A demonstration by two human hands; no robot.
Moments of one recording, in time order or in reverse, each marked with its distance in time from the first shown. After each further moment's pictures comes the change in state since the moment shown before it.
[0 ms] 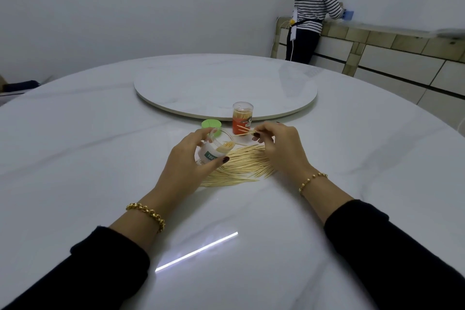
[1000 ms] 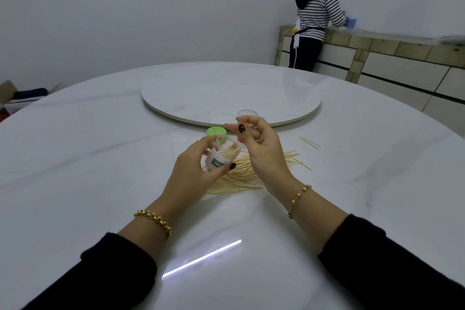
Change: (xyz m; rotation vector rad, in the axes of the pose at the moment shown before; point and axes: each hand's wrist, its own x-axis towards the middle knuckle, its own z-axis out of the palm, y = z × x) left_hand 0.000 0.002 0.000 -0.018 0.015 0.021; right_hand -0.004 -0.075 0.014 0.822 0.004 0.341
